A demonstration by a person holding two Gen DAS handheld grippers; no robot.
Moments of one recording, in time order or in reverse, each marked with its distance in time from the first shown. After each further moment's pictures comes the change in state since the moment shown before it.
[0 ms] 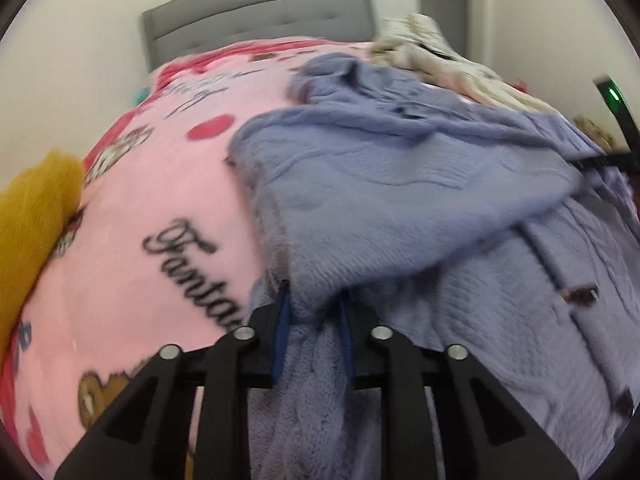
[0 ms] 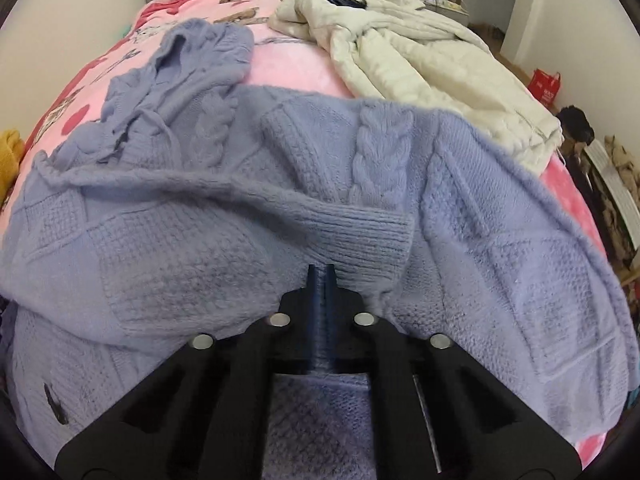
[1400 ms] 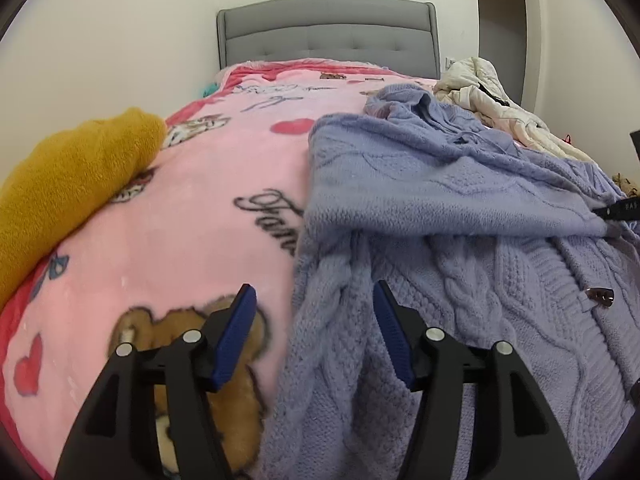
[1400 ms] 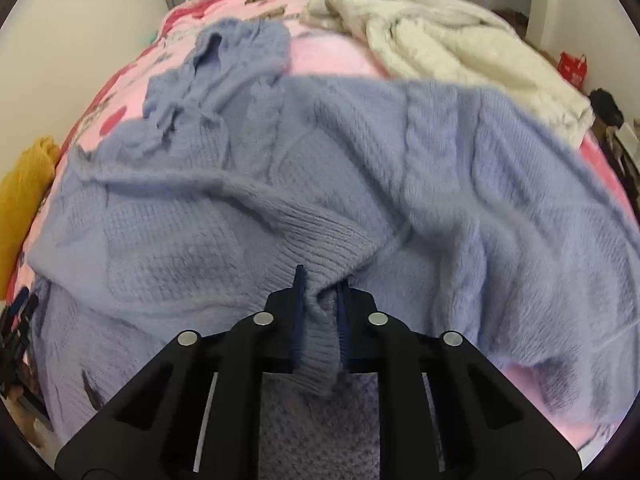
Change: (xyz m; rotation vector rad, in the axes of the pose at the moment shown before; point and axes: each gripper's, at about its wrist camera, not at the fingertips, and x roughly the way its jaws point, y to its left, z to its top) left arm -0.034 0.041 -0.046 -0.163 -0.104 0.119; right arm -0.011 0.017 -0.012 0.023 0.007 0.148
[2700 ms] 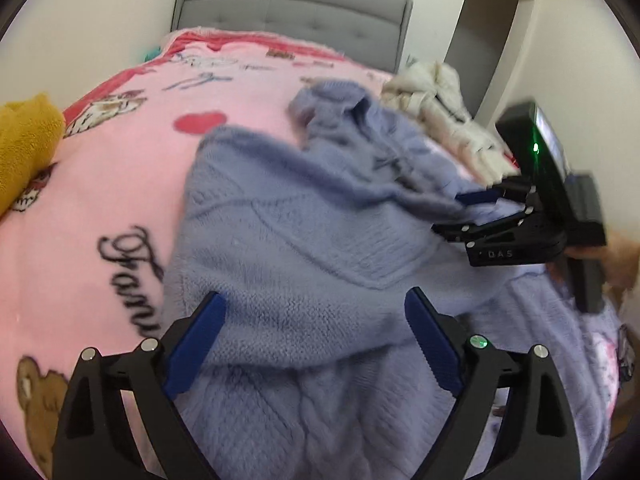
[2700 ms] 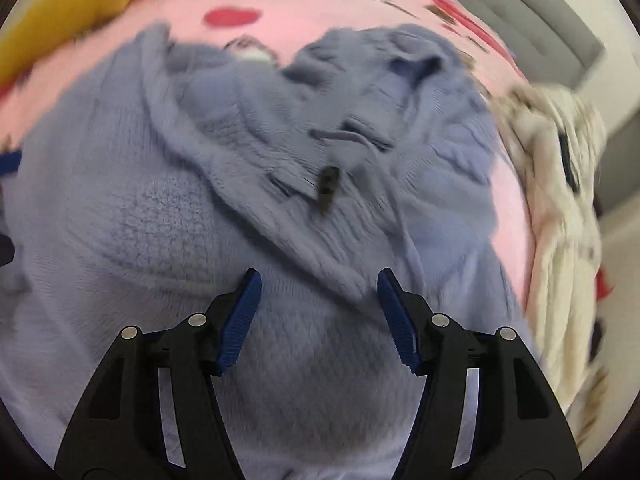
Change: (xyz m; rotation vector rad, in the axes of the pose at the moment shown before) left arm 0.050 -0.057 0.072 -0.083 0.114 -0.268; right arm 0.083 0.176 0.076 -0.762 0.089 -0.089
